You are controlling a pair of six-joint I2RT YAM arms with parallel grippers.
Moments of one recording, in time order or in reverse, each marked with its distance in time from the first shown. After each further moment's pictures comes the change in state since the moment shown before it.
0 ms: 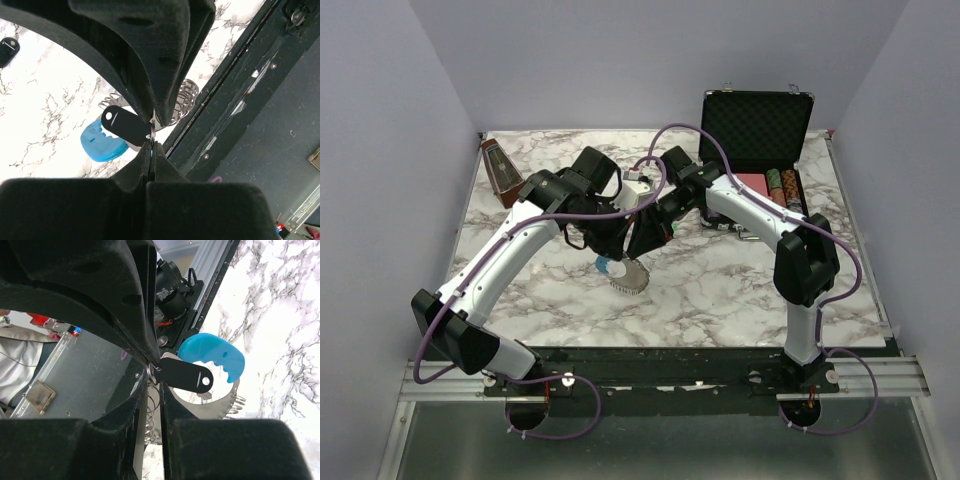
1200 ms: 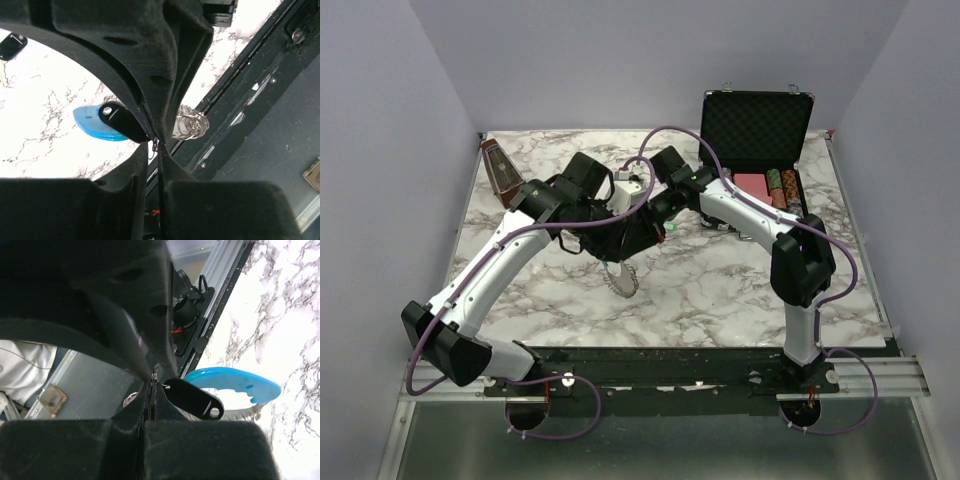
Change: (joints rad) left arm 0.014 -0.058 -0.066 0.068 -0.021 -0.073; right arm 0.029 0.014 -0.008 0.169 -0.042 0.194
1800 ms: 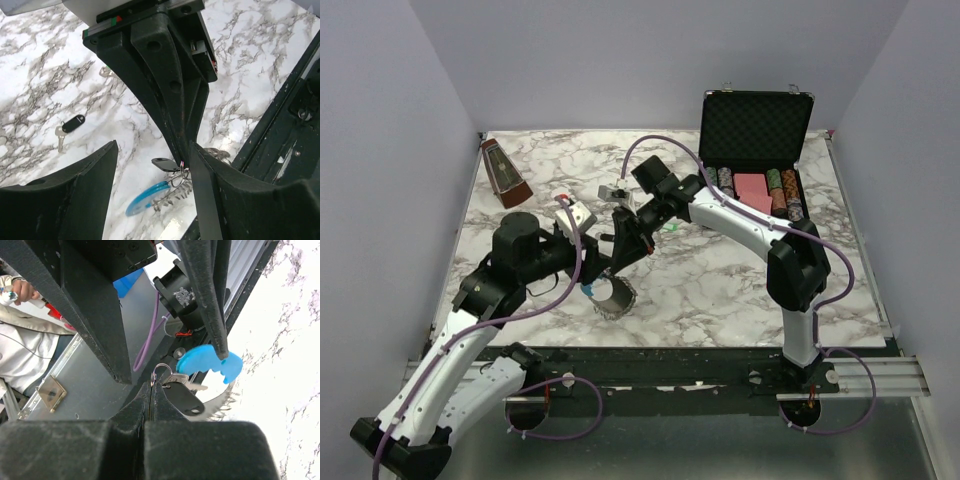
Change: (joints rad) left arm 0.106 -0.639 -0.626 0.674 0.034 -0.066; right arm 0.089 0.000 0.000 0.023 0.025 -0.012
